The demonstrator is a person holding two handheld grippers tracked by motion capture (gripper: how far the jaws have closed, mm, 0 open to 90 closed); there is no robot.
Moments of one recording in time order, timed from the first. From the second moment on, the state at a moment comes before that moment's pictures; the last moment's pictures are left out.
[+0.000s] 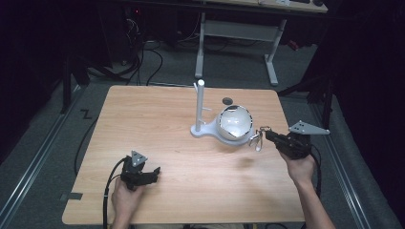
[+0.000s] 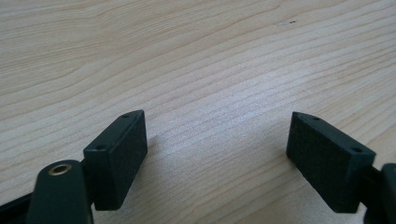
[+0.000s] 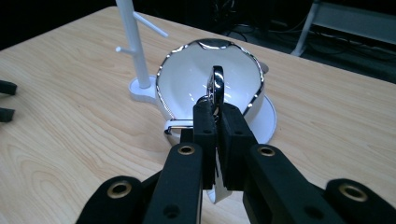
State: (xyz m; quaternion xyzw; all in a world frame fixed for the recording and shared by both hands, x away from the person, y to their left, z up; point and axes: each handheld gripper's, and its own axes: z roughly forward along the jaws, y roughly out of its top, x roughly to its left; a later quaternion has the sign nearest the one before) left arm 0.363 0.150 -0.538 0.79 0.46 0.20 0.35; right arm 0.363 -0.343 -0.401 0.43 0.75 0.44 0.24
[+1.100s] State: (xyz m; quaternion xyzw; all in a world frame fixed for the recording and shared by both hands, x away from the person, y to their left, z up) left arm 0.363 0.150 -0.538 0.79 0.46 0.20 0.35; right arm 0.422 -0.309 -0.376 0.43 0.76 0.43 0.25
